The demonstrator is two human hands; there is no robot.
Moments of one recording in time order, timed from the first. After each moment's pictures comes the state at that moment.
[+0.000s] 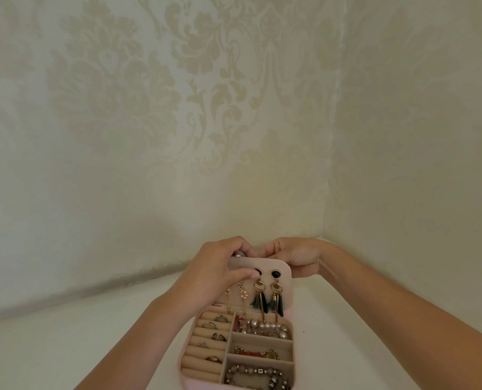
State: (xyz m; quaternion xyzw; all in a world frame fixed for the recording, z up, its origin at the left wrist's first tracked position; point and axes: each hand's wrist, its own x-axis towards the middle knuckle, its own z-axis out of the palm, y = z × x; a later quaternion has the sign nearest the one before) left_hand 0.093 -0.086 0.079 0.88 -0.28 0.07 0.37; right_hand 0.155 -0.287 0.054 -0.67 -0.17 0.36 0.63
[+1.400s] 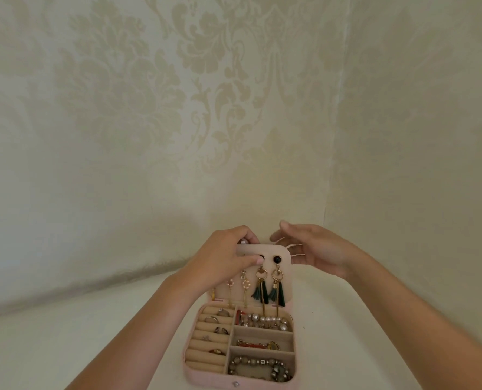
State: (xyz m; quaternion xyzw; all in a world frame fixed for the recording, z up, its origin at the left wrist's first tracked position) left_hand 0.114 -0.091 0.080 0.90 -0.27 0.06 0.33; right_hand 0.111 -0.302 0.073 -0.71 -0.08 0.13 0.69
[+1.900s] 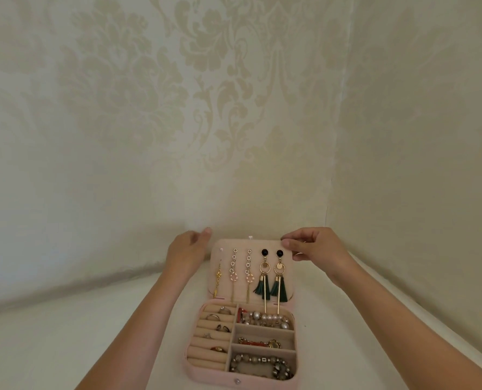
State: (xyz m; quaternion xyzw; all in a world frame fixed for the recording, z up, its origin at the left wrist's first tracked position) left_hand 0.151 -0.052 0.050 0.89 0.00 0.12 0.43; right_hand 0.113 -0.299 0.051 -0.75 -0.01 -0.07 0.65
